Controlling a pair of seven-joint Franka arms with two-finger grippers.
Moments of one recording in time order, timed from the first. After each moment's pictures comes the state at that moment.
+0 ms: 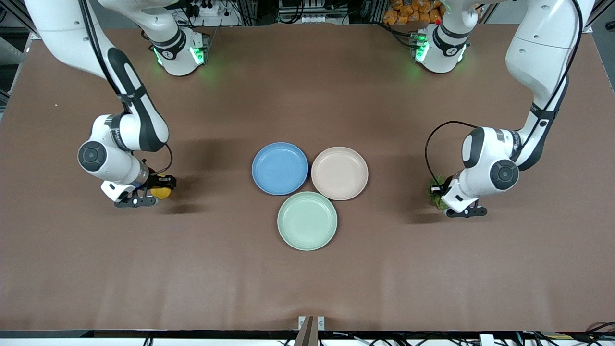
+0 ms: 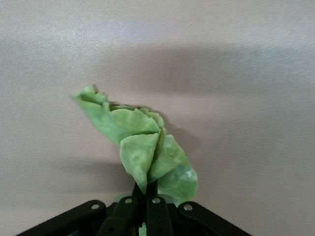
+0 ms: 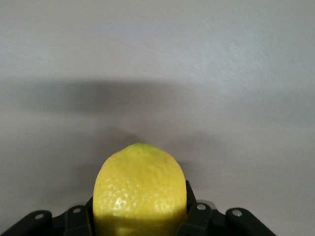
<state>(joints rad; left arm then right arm) 0.02 0.55 -0.18 -1.93 0.04 2.32 -0.23 0.15 0.39 -0.08 -2.10 0.07 2.42 -0.06</state>
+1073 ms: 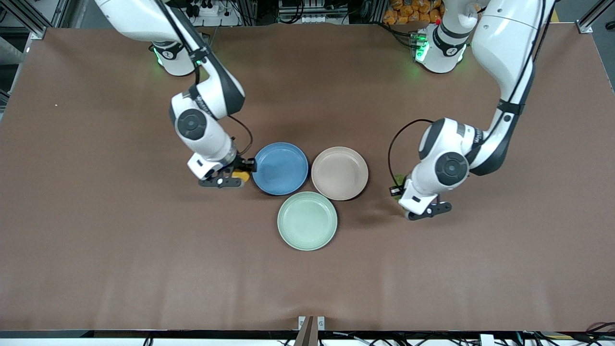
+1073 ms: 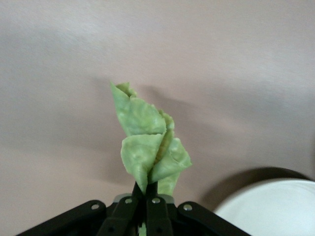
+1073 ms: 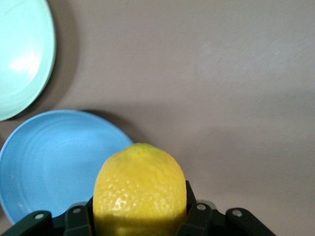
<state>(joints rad) -0.23 0.54 -0.19 -1.75 0.04 2.17 -0.69 0.45 0.38 0.09 -2.01 0.08 2.40 0.51</state>
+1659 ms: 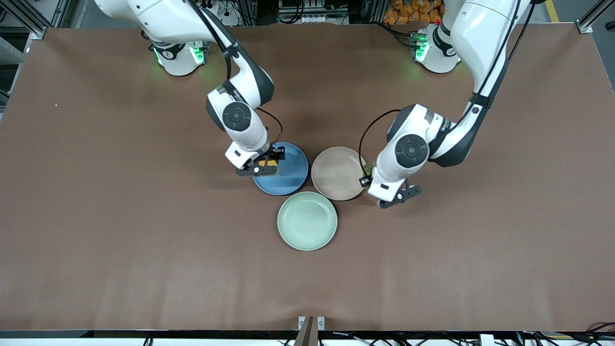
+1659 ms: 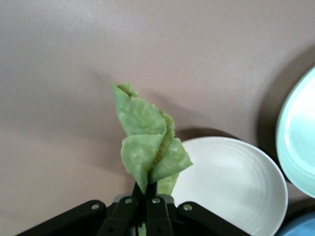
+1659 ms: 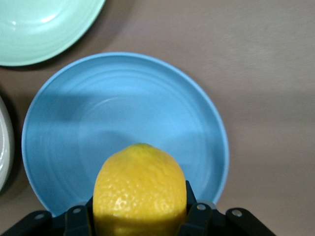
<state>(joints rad) -0.29 0.54 -0.28 -1.73 0.04 2.16 -0.95 0.57 0.50 0.10 -1.94 0.08 2.41 0.58</state>
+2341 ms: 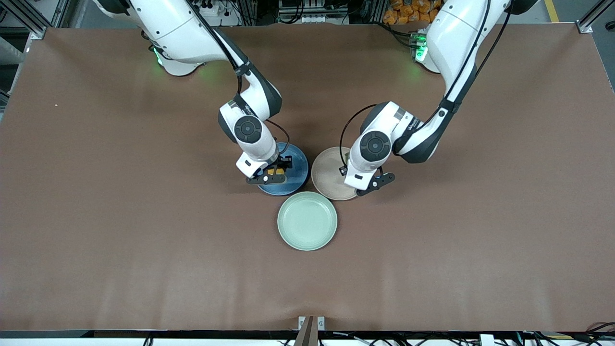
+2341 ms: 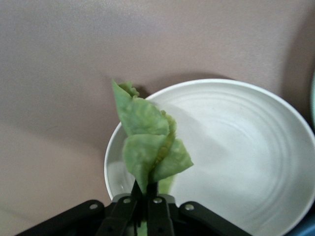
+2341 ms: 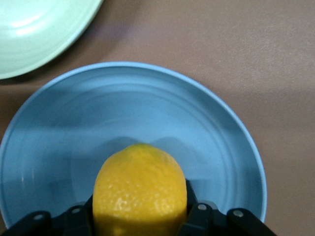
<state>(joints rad) -0.37 0.62 -0.28 -1.74 0.04 2.16 -1.08 0.58 0.61 0.09 -1.88 0.07 2.49 0.58</state>
